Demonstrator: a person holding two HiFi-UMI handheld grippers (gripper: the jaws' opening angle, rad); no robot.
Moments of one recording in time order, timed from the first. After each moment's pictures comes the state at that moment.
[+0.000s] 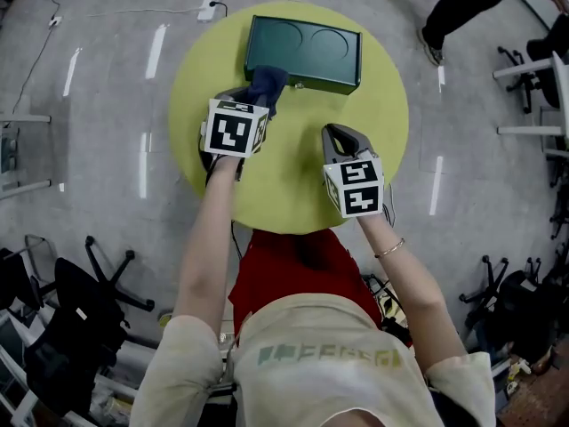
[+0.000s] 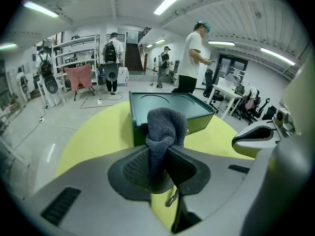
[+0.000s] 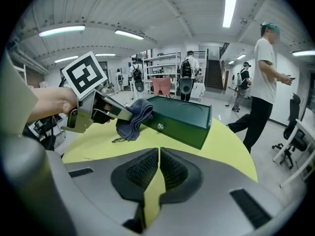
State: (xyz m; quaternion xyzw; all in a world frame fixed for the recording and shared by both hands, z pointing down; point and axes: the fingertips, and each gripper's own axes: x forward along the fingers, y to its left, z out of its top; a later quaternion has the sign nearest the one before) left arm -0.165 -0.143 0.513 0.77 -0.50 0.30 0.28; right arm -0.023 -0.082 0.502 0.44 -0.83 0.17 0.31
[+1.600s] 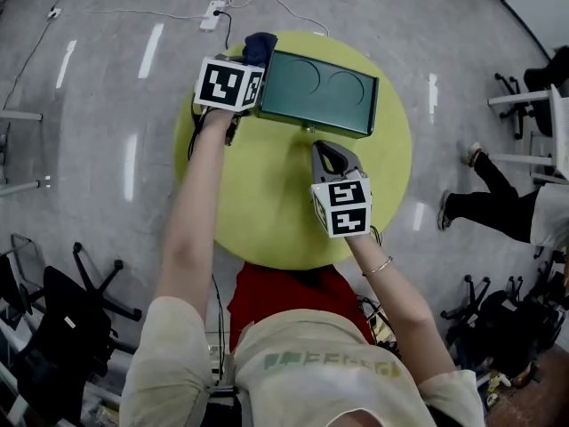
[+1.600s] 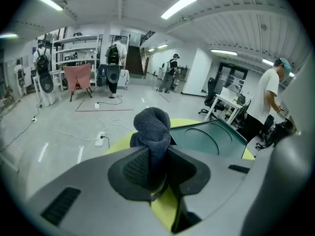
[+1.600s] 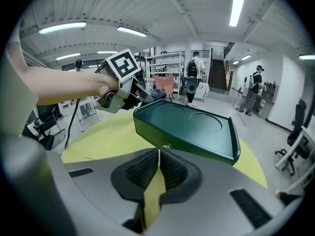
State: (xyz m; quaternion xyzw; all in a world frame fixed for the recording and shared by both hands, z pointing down) left arm -0.233 -0.291 0.489 0.78 -0.49 0.26 0.29; right arm -0.090 -0.140 0.494 0.43 -0.83 0.16 0.32
